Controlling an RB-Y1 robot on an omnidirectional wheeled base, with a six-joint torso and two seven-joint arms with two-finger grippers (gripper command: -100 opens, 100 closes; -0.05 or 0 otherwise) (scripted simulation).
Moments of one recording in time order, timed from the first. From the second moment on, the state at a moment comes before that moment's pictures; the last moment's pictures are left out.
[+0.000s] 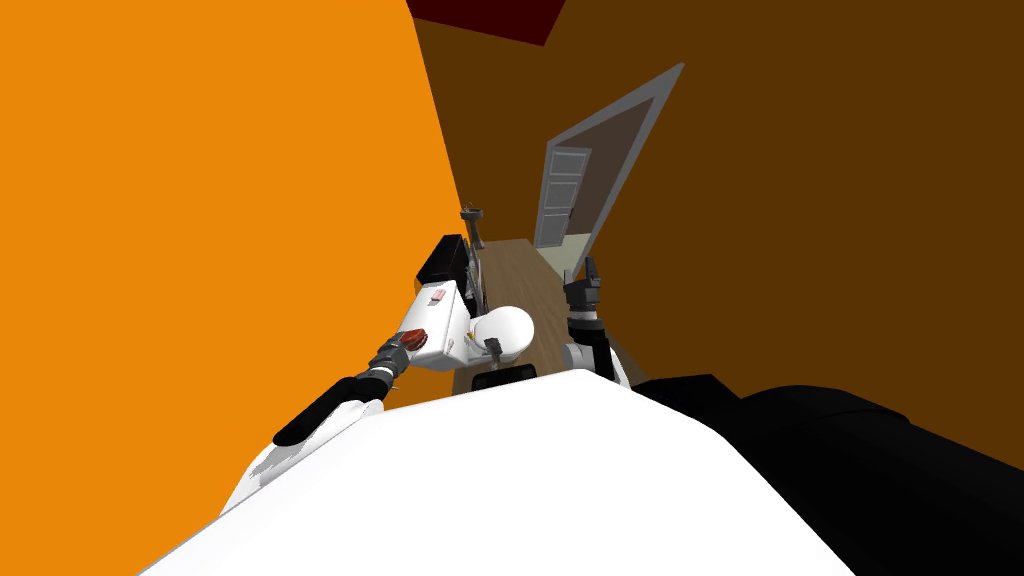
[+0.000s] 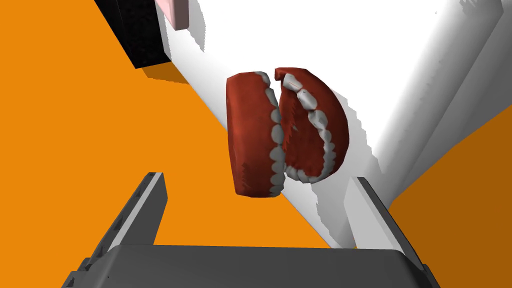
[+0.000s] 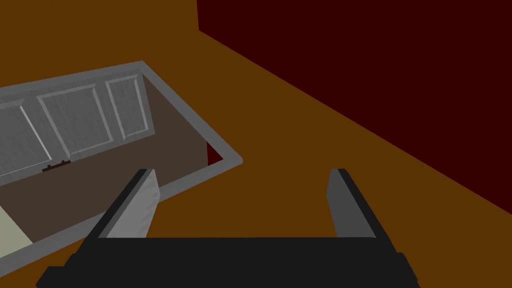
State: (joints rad) left arm 0.65 0.17 0.15 -2.33 0.22 0.72 0.00; right arm 0.51 0.00 0.02 -2.27 0.01 -0.43 -0.10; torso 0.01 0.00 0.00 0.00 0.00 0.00
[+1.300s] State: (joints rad) left arm 0.62 0.21 0.04 -2.37 0.39 0.79 -0.08; right arm 0.51 0.00 0.02 -2.27 0.01 -0.43 -0.10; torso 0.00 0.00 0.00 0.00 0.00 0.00
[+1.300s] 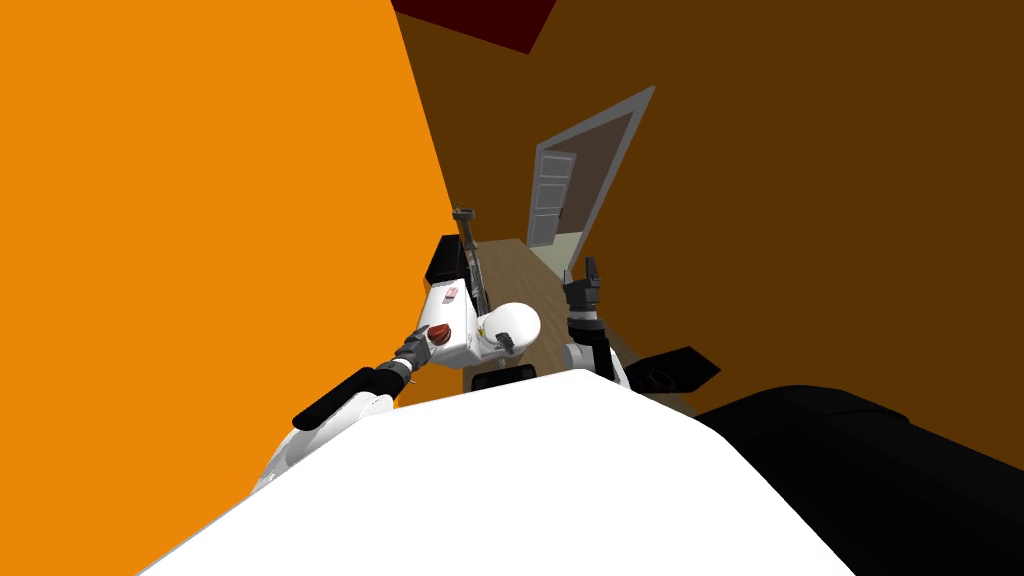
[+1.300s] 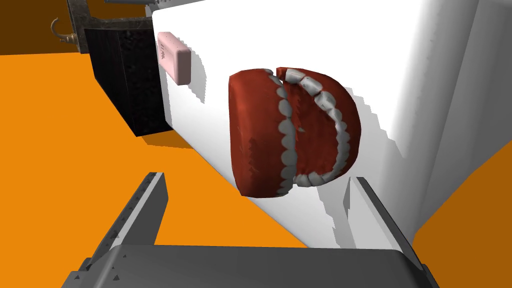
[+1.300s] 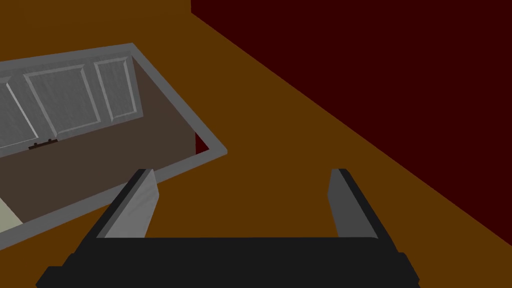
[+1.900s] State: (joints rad) left arm 0.58 0.21 0.06 -2.33 0.39 0.79 -0.07; right arm 0.51 0.00 0.02 -2.27 0.01 -0.43 -0.10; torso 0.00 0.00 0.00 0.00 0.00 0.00
